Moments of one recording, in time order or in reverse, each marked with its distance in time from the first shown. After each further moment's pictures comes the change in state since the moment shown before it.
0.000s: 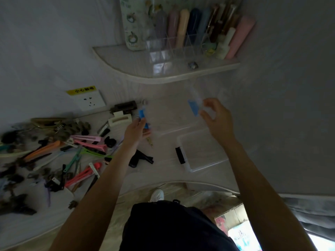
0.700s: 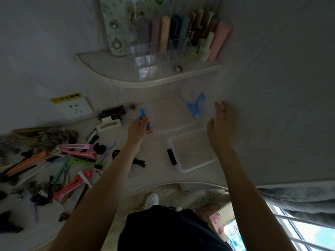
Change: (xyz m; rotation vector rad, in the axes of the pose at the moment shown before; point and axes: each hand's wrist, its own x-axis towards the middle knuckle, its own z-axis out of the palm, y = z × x) left_hand 0.009 0.000 0.036 0.174 -0.071 0.090; right_hand -0.028 0.024 -0.012 -0.545 0.211 0.195
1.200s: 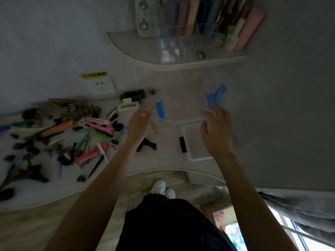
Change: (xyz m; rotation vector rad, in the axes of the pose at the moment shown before) left_hand -0.047 -0.018 -0.044 0.200 0.151 0.129; right_hand -0.039 -0.032 -0.001 0.075 -0.082 -0.366
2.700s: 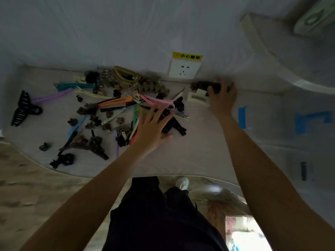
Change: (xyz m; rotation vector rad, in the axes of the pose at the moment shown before) left_hand 0.013 -0.122 -0.170 1.076 0.001 0.447; right_hand 0.115 -0.141 0.224 0.166 -0.426 0.286
